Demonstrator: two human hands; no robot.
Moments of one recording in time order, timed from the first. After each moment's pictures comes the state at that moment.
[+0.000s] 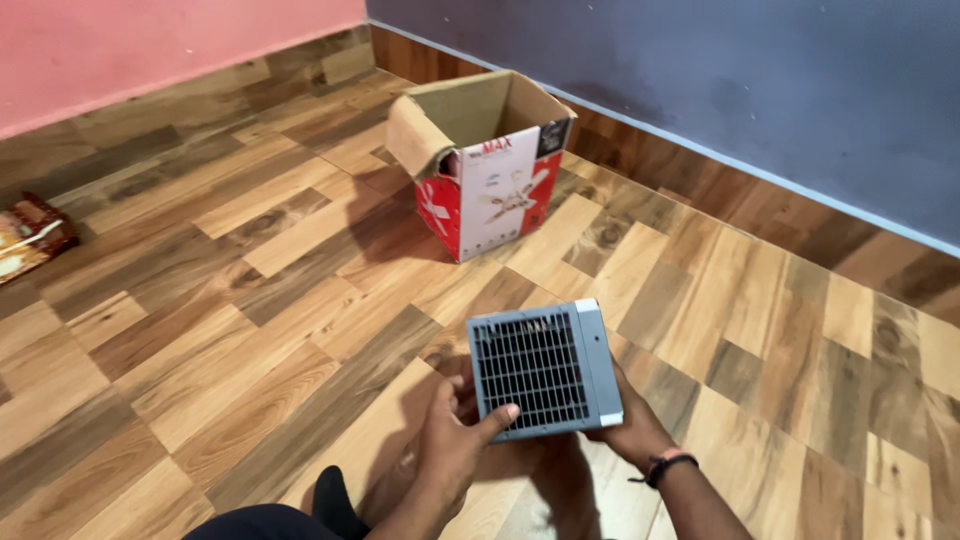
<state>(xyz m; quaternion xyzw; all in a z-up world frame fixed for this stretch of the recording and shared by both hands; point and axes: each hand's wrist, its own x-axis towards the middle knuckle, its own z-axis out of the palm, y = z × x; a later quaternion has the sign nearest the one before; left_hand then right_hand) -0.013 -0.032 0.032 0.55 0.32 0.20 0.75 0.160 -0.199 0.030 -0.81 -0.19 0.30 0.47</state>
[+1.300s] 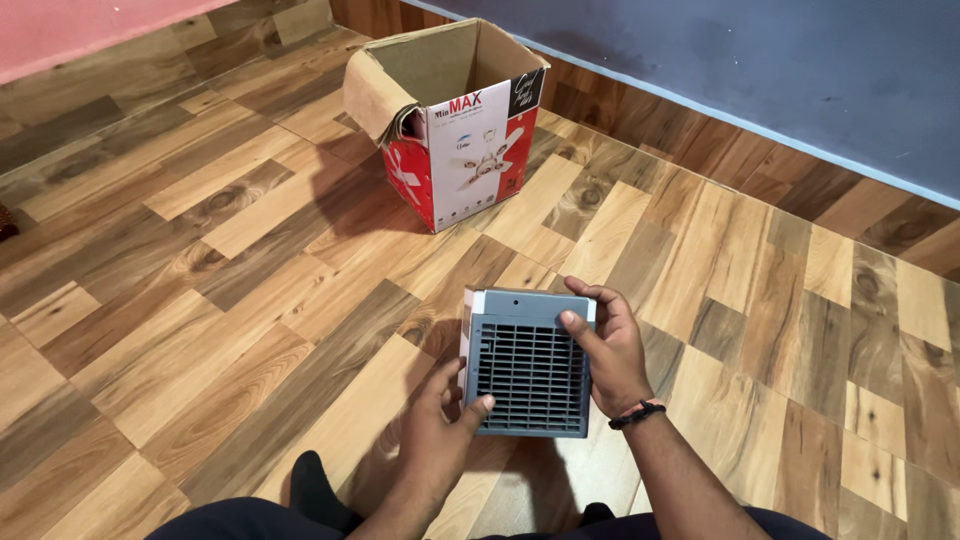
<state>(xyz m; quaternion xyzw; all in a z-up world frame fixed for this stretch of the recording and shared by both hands) -0.017 -0.040 0.012 0.66 0.27 0.19 0.68 0.170 -0.172 0.030 -0.55 -0.22 0.18 0.79</state>
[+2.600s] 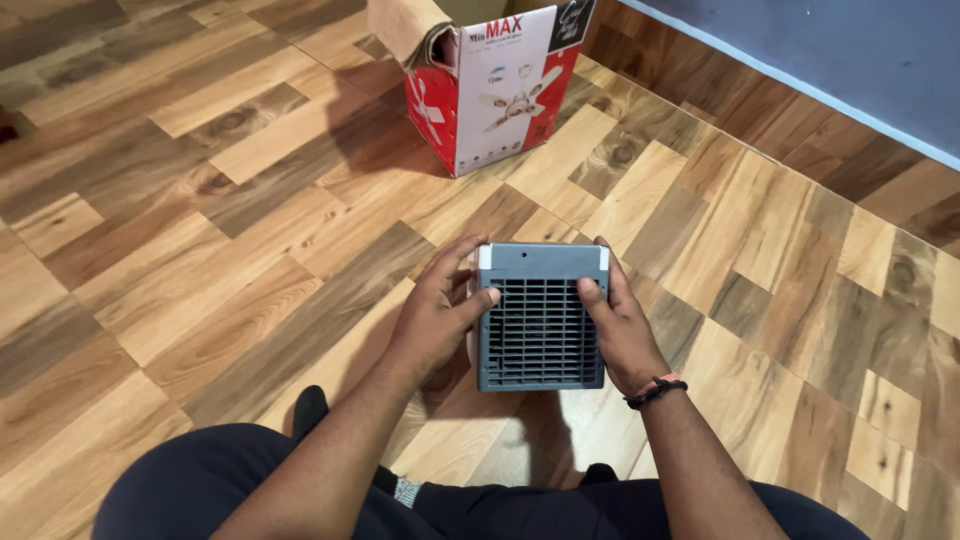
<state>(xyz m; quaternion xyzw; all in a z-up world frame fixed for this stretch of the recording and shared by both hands) 0.012 0.016 0.030 0.67 0.12 0.22 0.70 0.158 -0.173 0.024 -0.68 -0.24 0.25 0.65</state>
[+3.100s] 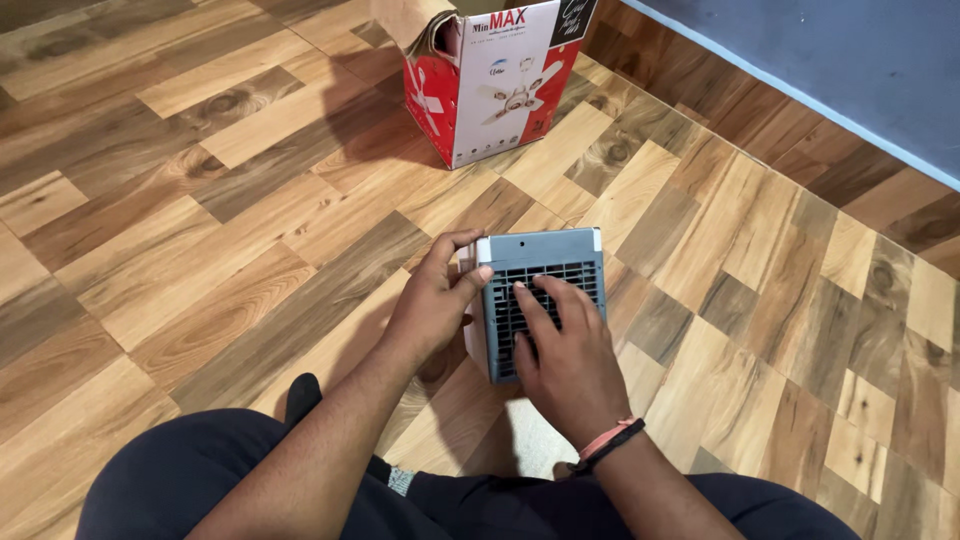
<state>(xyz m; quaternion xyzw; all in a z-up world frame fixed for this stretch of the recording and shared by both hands) 0.010 0.017 0.041 0.68 0.26 0.12 0.67 0.063 -0.165 0.075 -0.81 -0.51 -0.16 0.22</state>
